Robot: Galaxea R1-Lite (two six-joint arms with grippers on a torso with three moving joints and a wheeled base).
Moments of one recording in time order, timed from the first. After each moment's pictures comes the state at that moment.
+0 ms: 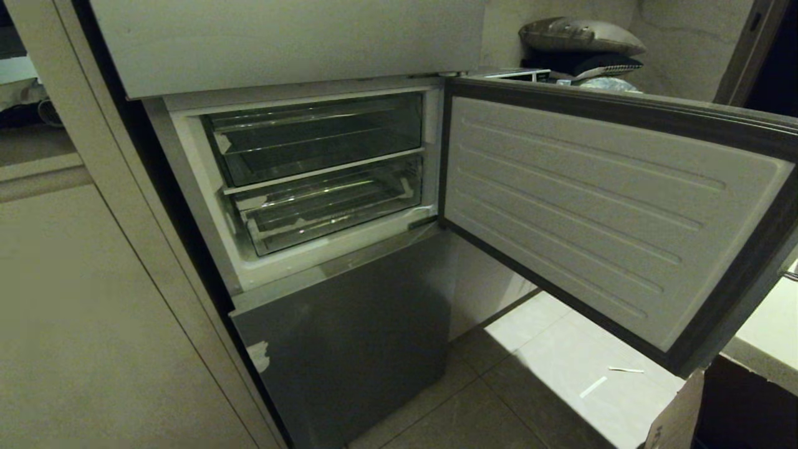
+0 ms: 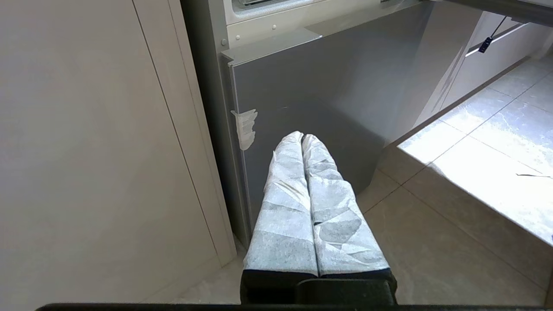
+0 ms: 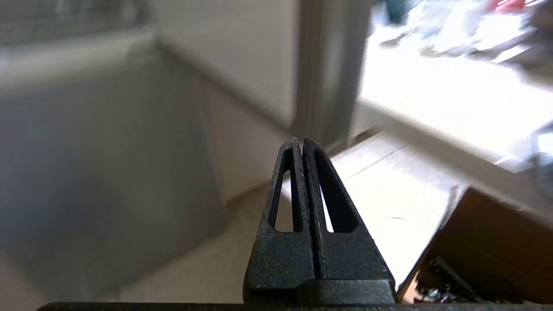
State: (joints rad) left arm 0.00 0.00 -0.02 0.04 0.00 0.00; right arm 0.00 0.01 -0.05 -0.06 -0.05 0.04
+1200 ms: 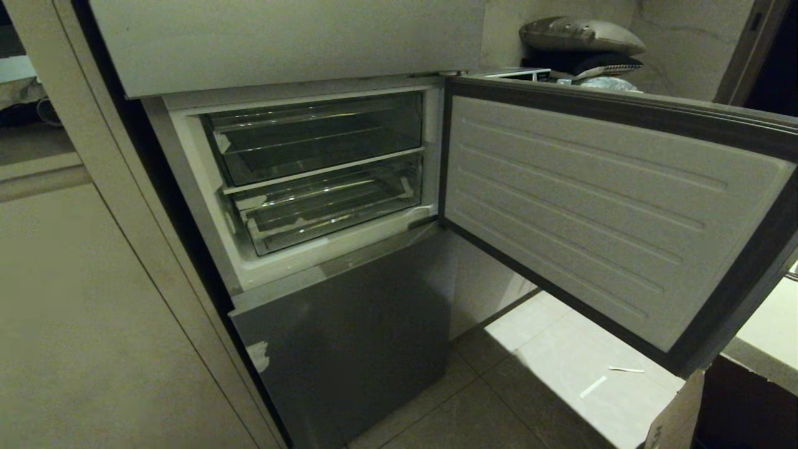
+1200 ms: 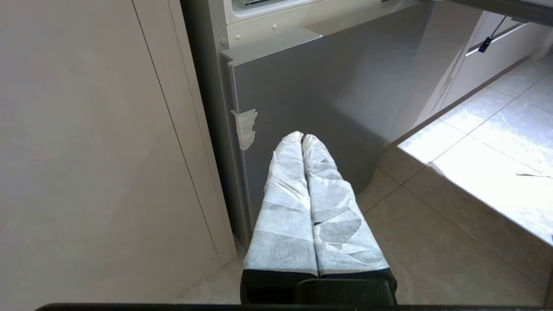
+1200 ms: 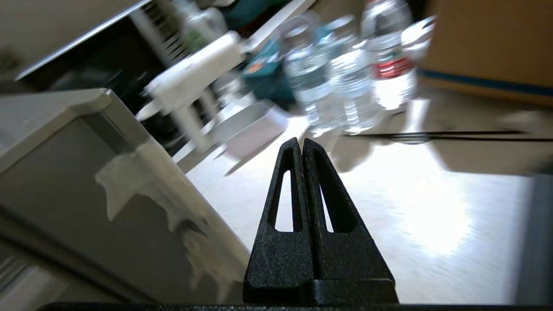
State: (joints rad) left arm 0.00 0.00 -0.02 0.04 0.00 0.00; right arm -0.60 1.15 -0.70 -0.50 0.15 0.40
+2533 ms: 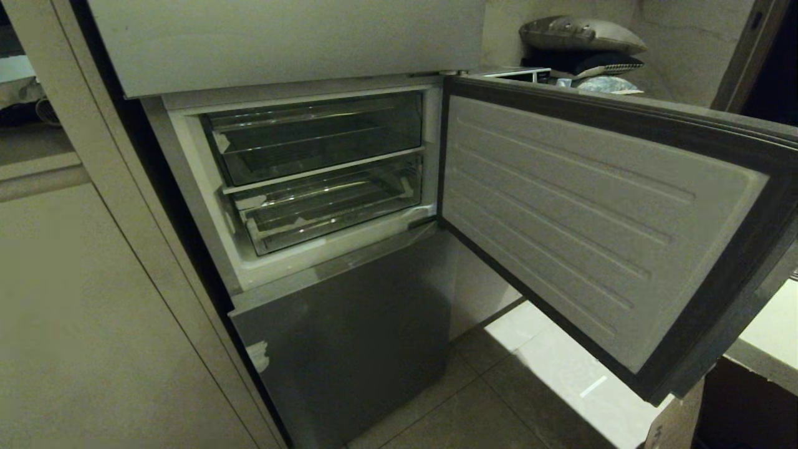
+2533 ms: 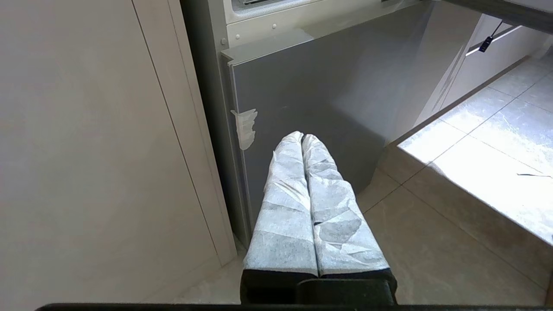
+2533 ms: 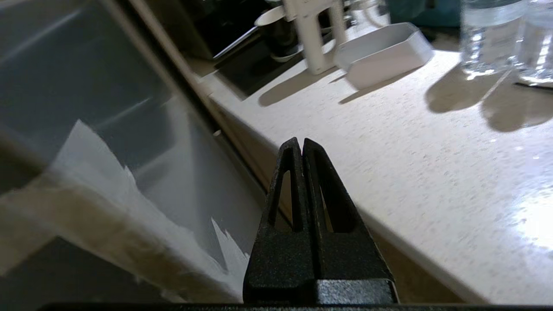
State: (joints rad) left arm 0.00 0.00 -0.02 0.04 0.00 0.00; right arm -0.43 1.21 -0.61 -0.60 0.41 0.39
